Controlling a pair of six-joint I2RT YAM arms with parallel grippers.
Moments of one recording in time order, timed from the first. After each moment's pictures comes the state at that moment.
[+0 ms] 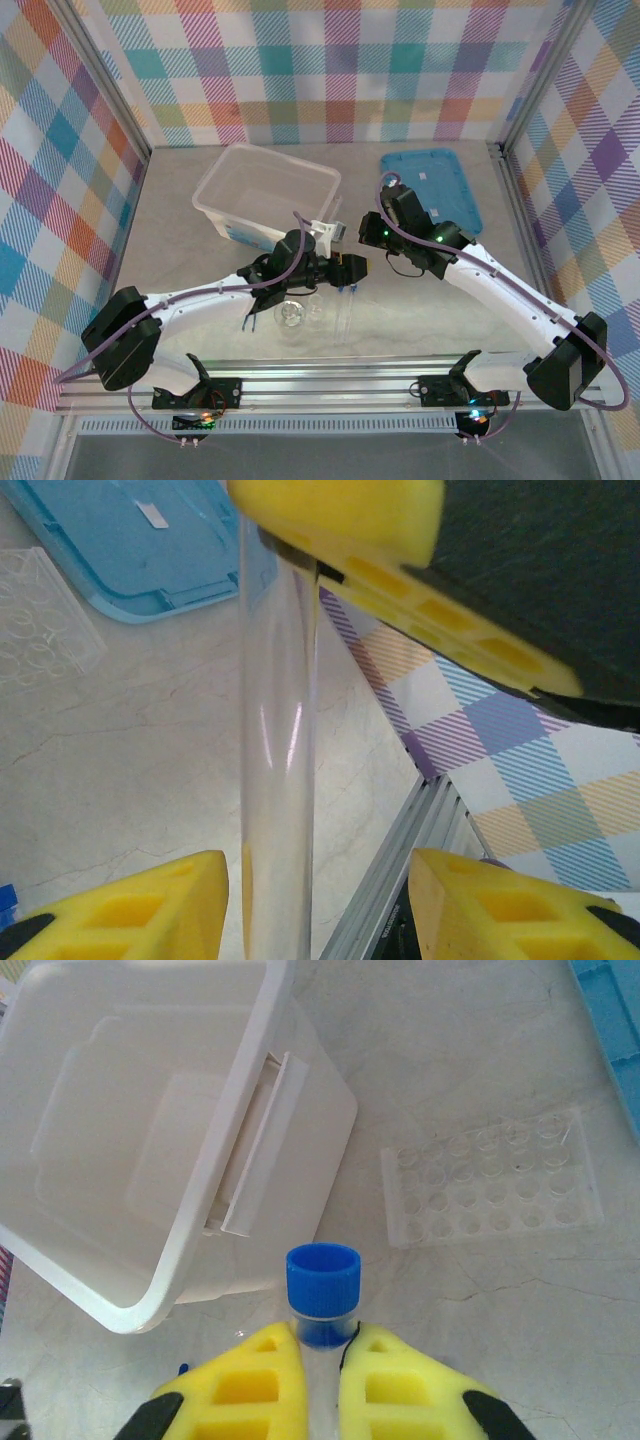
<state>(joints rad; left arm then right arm) -0.90 1.43 0.83 0.25 0.29 -0.76 0.71 1.27 1.18 -0.64 0.13 0.79</state>
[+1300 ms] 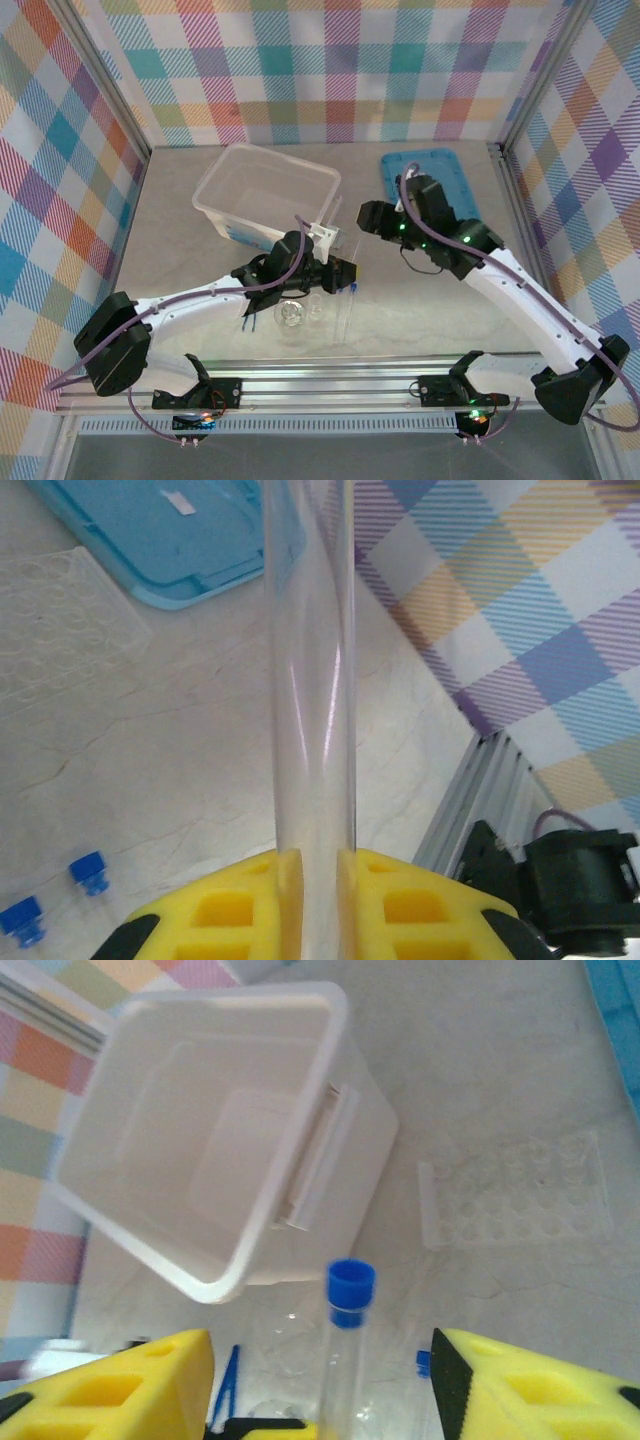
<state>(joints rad) -0.90 1.37 0.83 0.10 0.26 -0.57 0.64 1.19 1.30 -0.74 0.02 0.74</state>
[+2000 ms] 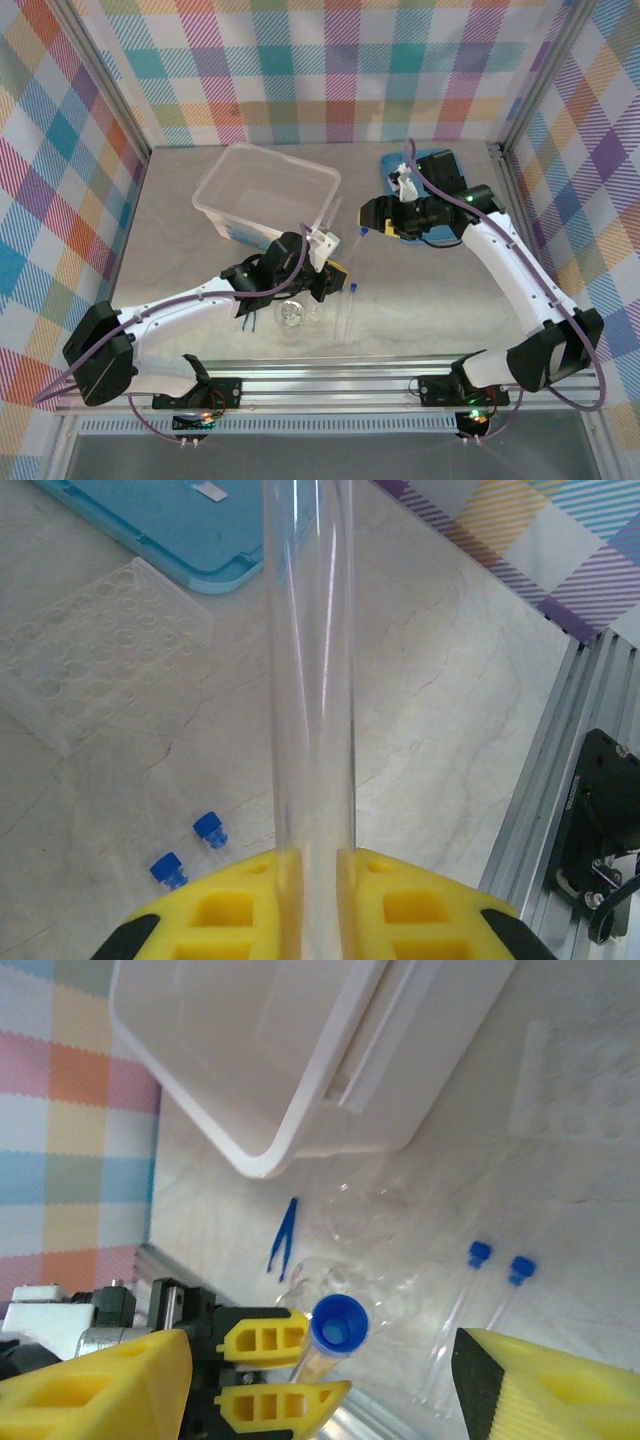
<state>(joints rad) -0.90 1.30 0.85 -0.10 0.20 -0.25 0.40 1.38 1.41 -0.94 -0.61 0.49</state>
